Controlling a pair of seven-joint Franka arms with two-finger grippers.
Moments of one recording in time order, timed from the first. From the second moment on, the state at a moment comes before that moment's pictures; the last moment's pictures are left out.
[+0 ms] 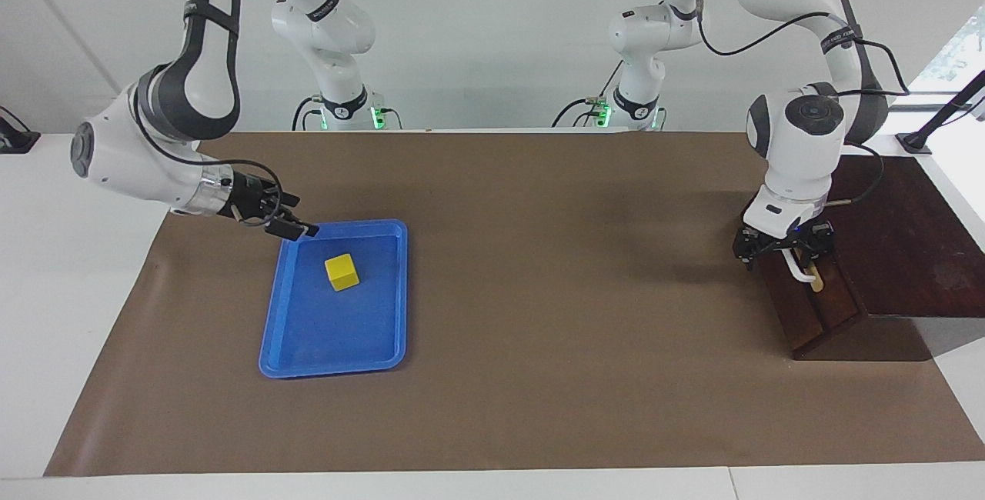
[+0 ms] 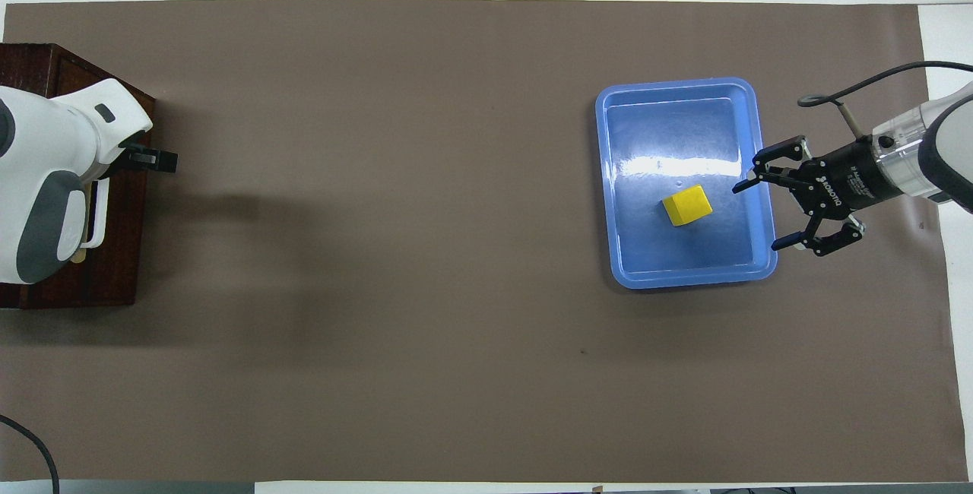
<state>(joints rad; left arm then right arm) 0.10 0.15 -0.11 -1.99 0.36 2.32 -0.02 -0.31 0.26 0.15 -1.81 0.50 1.63 0.67</state>
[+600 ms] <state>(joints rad) -0.08 0.15 -0.13 -2.02 0.37 2.32 -0.33 -0.32 0.54 0.14 -1.65 0.55 1.59 0.69</state>
